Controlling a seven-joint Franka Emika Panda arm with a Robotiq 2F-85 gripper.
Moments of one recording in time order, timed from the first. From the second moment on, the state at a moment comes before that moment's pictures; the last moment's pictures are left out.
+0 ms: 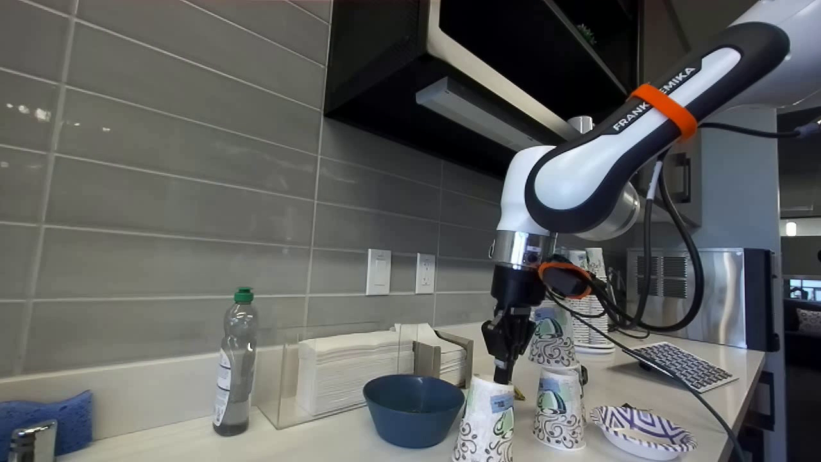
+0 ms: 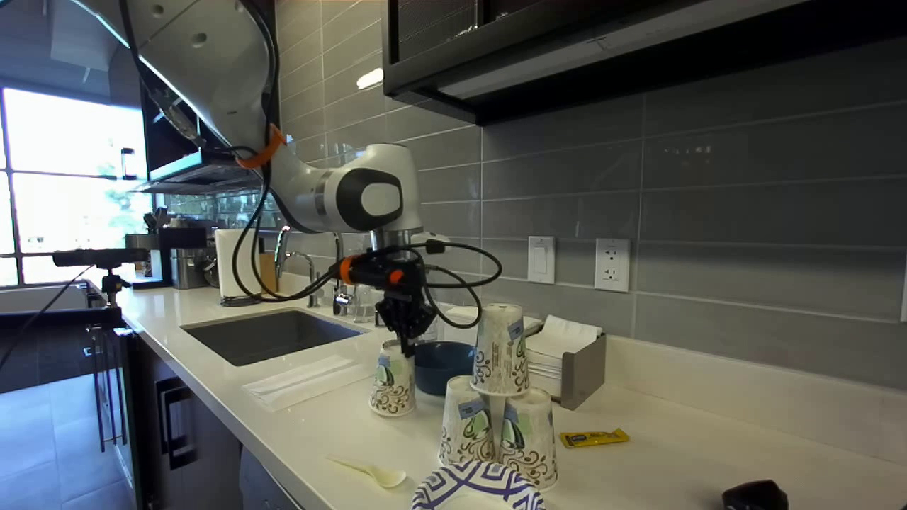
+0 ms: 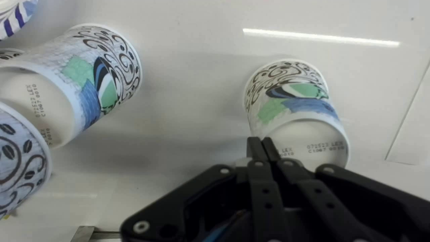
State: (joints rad) arm 0.06 -0.06 0.04 -2.31 0.00 2.39 0.03
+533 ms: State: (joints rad) arm 0.04 -0.22 0.04 -2.31 -0.04 2.28 0.07
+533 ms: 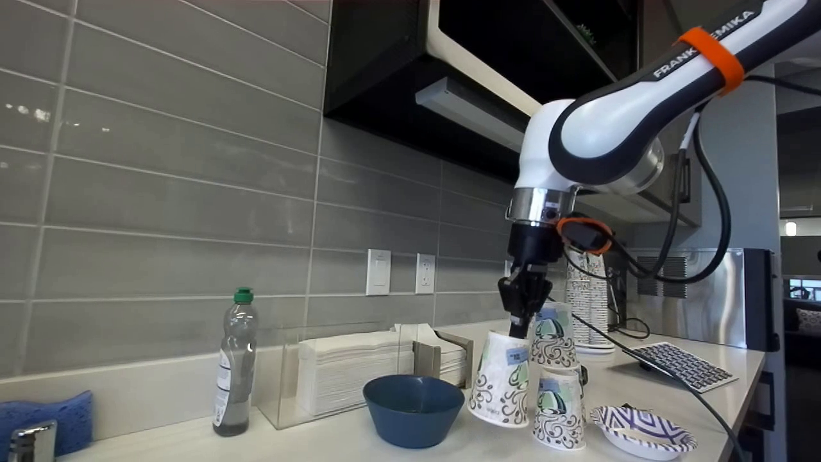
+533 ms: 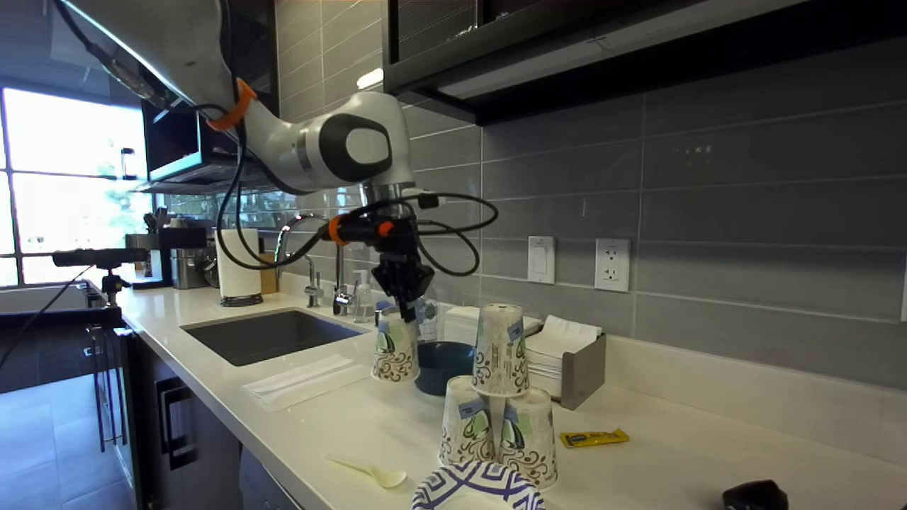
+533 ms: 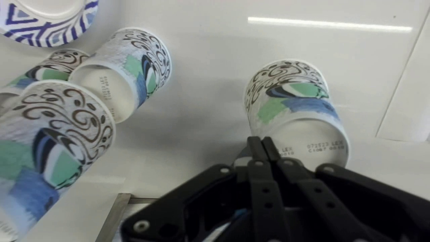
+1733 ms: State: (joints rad) arm -0.06 -0.51 0.05 -2.21 -0.21 1.97 0.11
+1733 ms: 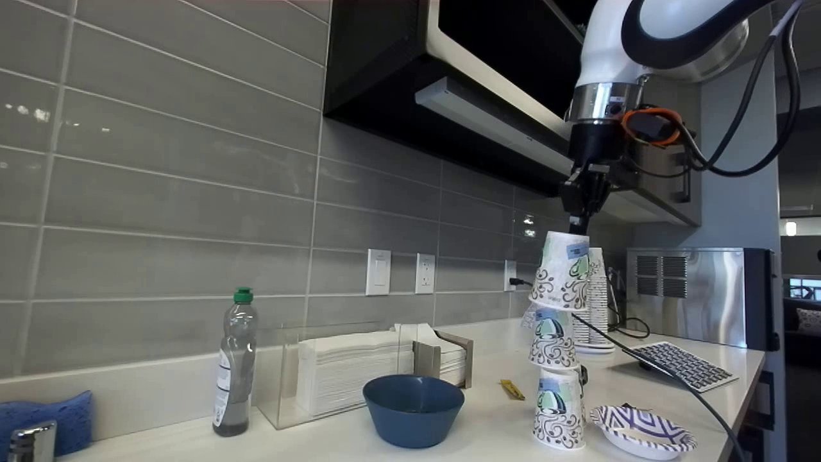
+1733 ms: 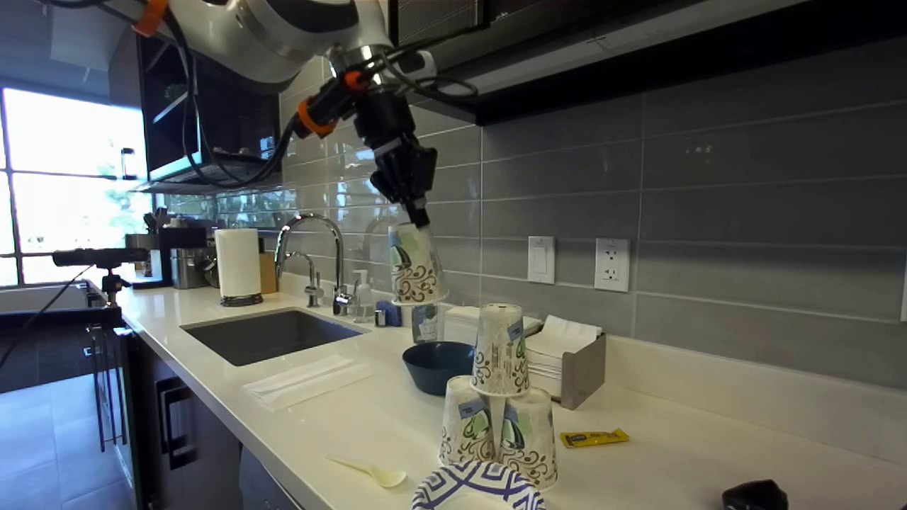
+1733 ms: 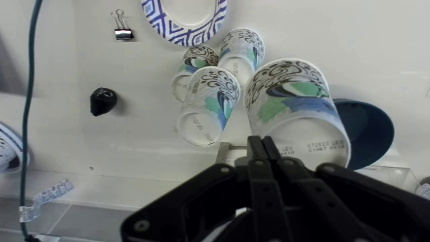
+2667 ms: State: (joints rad) arm -0.12 -0.39 -0.02 -2.03 -0.28 1.93 0.11
